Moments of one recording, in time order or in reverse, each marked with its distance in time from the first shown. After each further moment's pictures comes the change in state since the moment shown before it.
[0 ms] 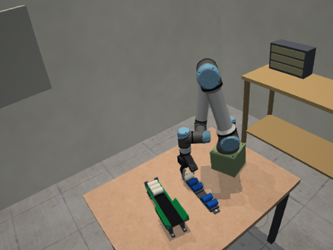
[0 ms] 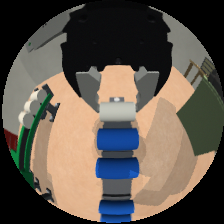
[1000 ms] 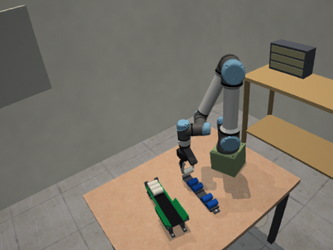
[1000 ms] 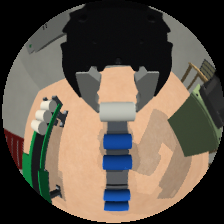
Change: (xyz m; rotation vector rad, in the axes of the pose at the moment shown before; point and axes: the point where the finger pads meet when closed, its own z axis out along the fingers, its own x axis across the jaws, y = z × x) arm 0.001 0.000 -0.055 -0.002 0.003 0.000
